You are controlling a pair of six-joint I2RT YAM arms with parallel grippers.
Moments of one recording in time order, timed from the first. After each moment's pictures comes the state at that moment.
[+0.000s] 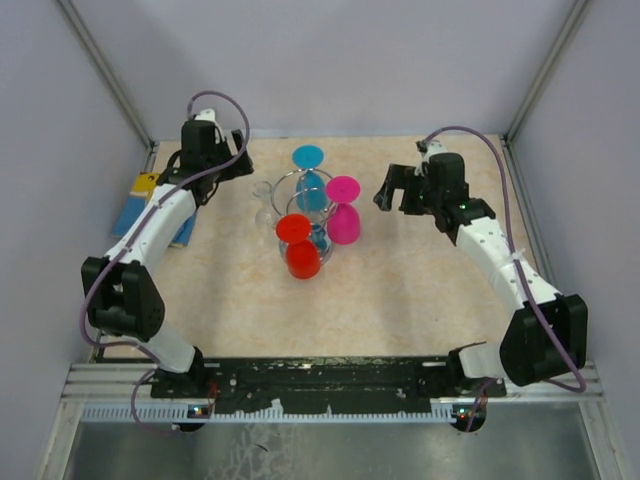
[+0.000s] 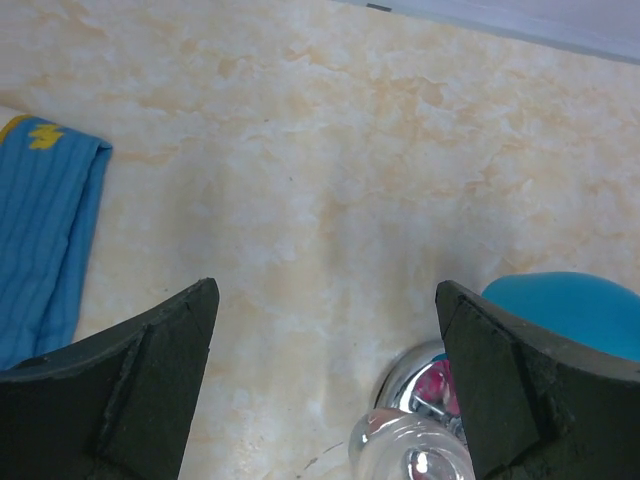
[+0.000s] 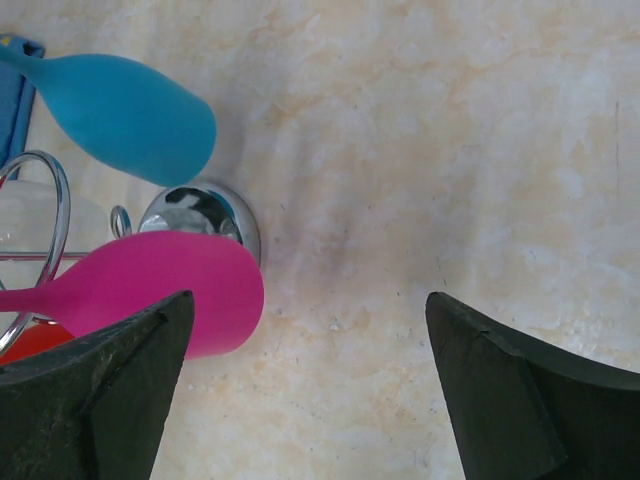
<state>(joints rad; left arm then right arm) -0.21 1.61 1.41 -0.31 -0.12 -0.31 0.26 1.33 1.08 -0.32 -0.19 0.34</state>
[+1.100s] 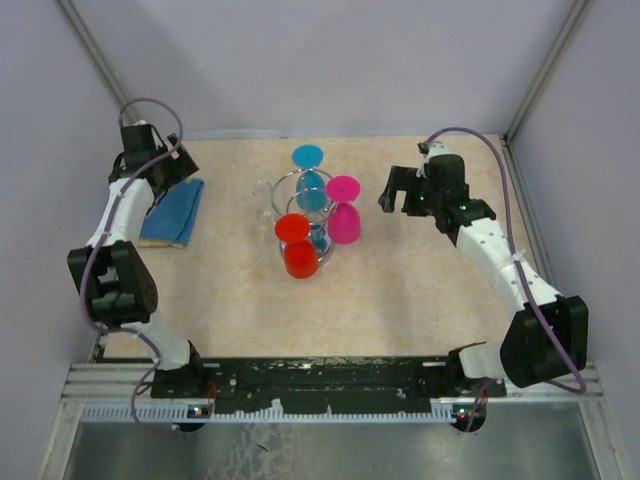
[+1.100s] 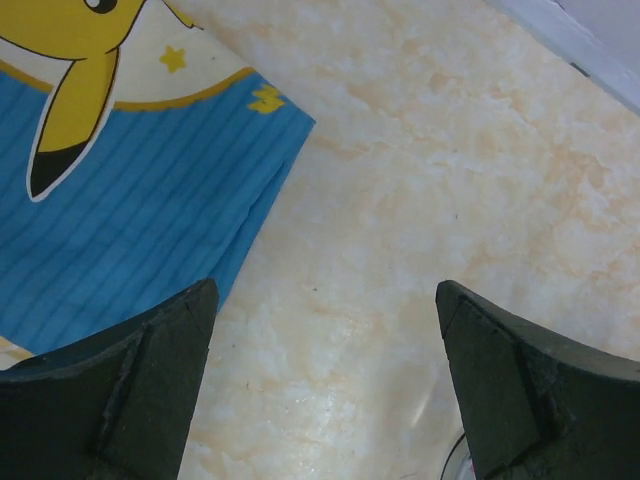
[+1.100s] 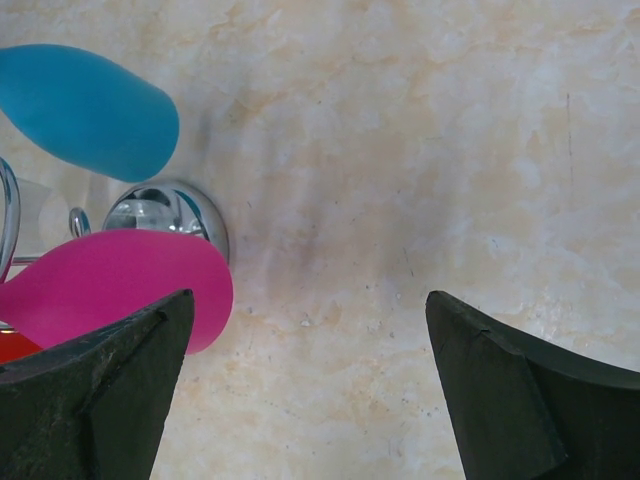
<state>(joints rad) 0.11 1.69 1.45 -0.39 -0.02 -0.39 0.26 1.33 1.09 -0.34 -0.13 0.31</state>
